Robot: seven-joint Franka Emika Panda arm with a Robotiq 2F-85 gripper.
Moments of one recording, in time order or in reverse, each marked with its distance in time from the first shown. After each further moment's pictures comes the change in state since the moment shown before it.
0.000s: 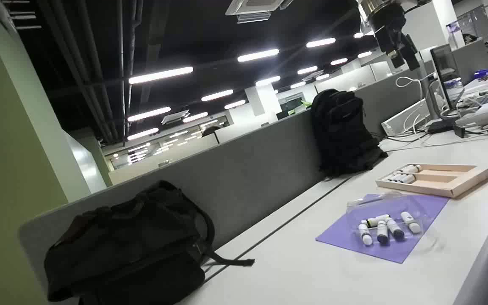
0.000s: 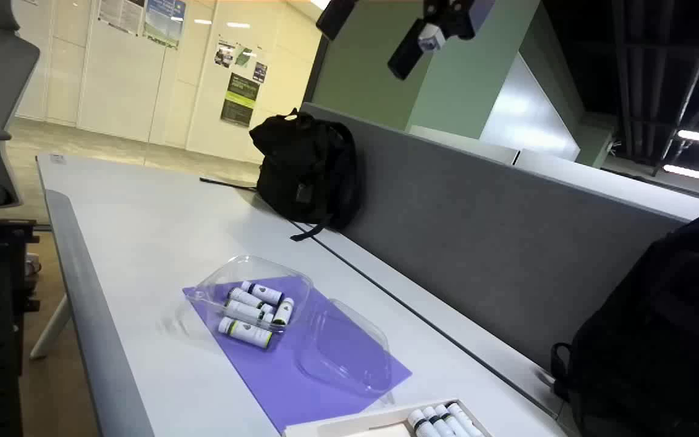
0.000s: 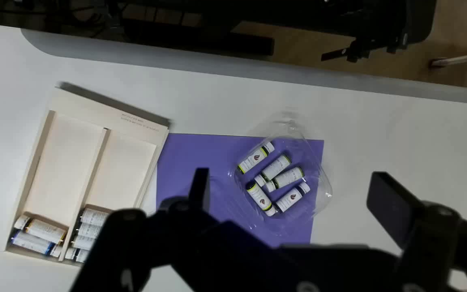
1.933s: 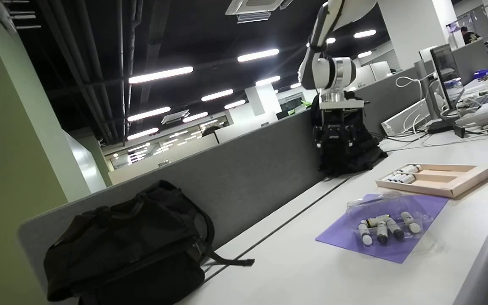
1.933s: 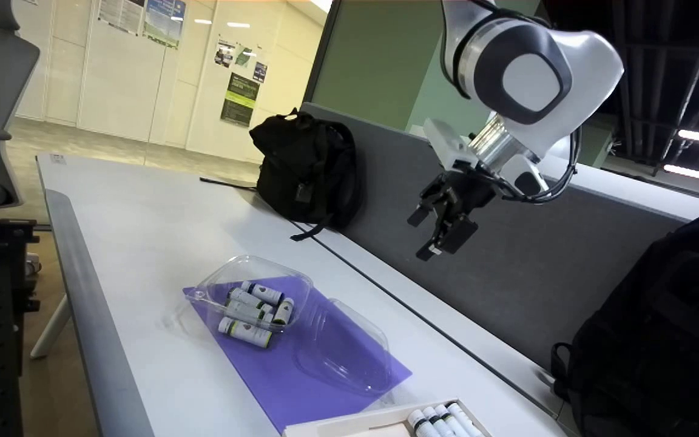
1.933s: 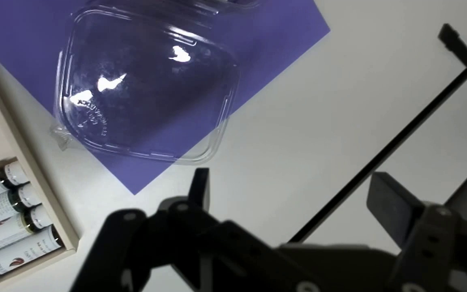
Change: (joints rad) arm -0.063 0.941 0.161 0.567 0.556 0.424 0.444
